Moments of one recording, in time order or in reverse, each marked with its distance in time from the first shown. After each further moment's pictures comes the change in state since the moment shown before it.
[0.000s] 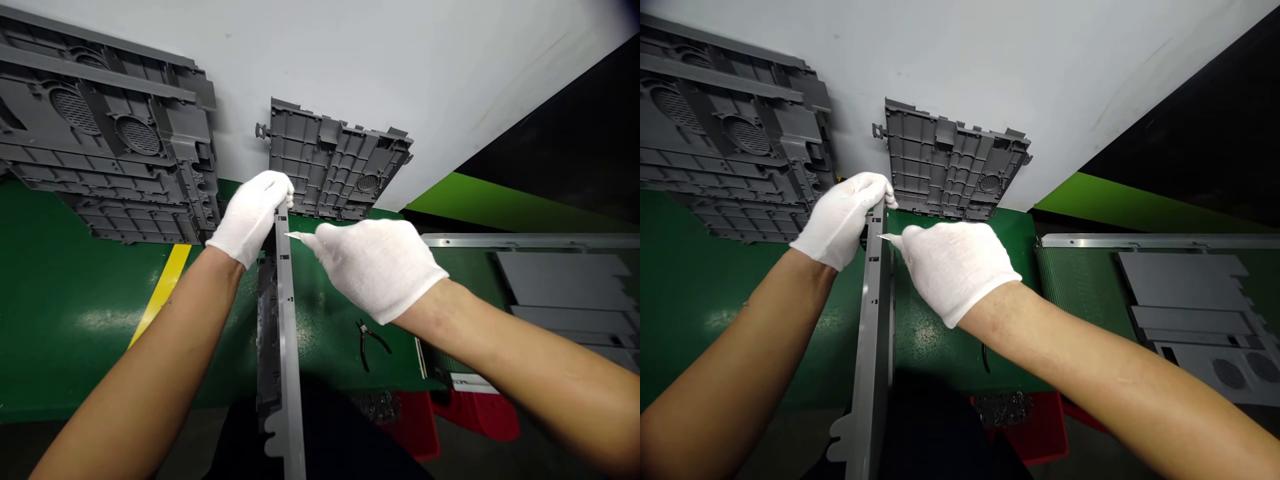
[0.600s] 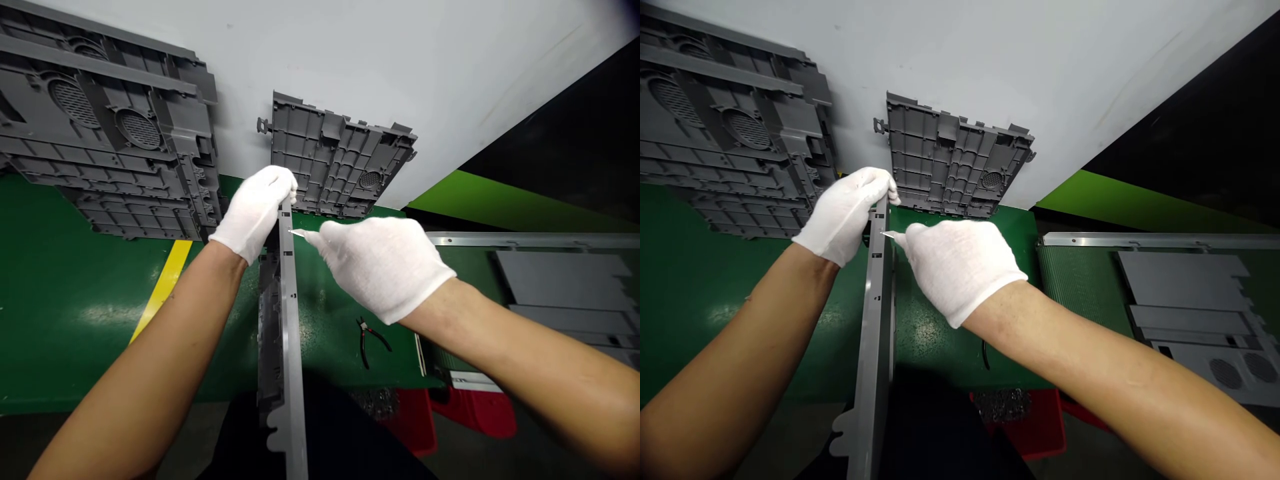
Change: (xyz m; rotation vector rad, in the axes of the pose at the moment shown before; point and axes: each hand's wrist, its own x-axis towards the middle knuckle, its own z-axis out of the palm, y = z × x) left_hand -0.003 0.004 0.003 -0.077 -0.004 -0.018; right_hand -0.001 0.001 0.000 -0.014 -0.017 0.003
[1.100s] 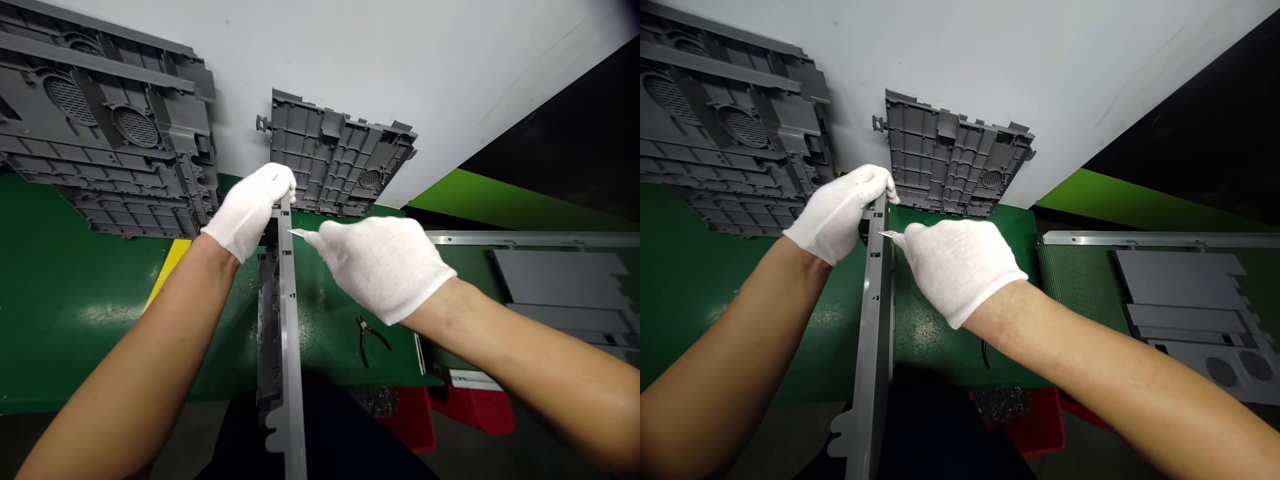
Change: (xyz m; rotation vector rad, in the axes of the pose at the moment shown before) left_hand -0.009 0.016 -0.007 0.129 -0.023 -0.041; right_hand -0.001 0.000 0.000 0.057 0.001 -0.014
